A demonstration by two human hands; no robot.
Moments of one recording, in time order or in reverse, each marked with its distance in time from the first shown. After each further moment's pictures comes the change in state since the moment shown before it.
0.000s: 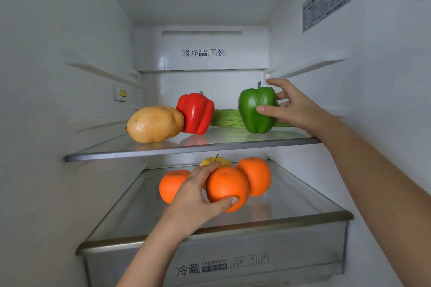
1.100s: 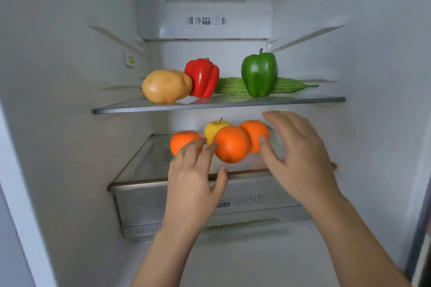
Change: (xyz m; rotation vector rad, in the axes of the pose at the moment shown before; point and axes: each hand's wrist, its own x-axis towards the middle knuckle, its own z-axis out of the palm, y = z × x) left_hand -0.075 0.035 0.005 0.511 0.445 0.163; right_hand -0.162 -0.022 0.074 -0.607 0.408 -0.366
